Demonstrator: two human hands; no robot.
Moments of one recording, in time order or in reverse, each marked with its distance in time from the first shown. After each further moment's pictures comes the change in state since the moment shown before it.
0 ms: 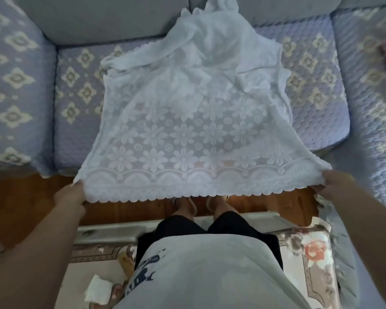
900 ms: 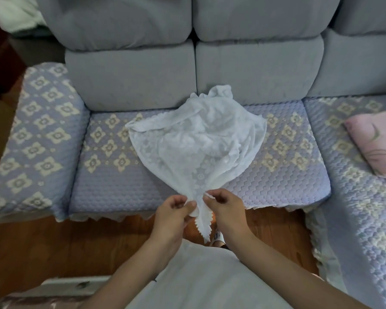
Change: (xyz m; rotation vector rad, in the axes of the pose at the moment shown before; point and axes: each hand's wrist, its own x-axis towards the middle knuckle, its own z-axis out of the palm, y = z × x) left_hand -0.270 0.018 0.088 -0.020 -0.762 0.134; right_hand -0.331 -0.067 0.106 0.043 -0.588 -0.599
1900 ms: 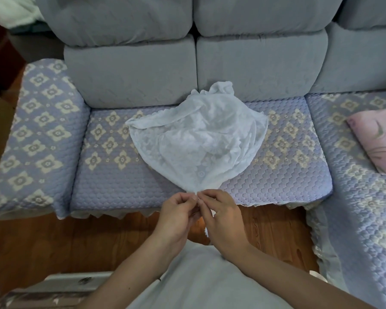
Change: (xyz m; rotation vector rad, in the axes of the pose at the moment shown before) left_hand -0.016 0.017 0.016 -0.099 -0.132 -0.052; right_hand -0.015 0.014 0.003 -0.537 -0.004 -0.650
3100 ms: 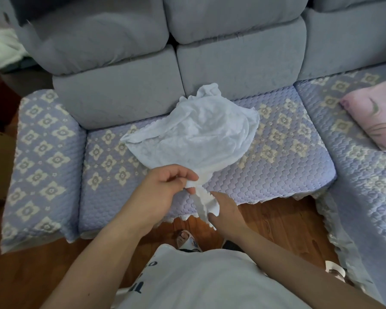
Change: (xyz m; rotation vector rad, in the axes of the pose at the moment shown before) left_hand -0.038 0.102 0.041 0.868 -0.186 0.317; right_hand 0.013 0.092 0.018 -0.050 -0.371 0.399
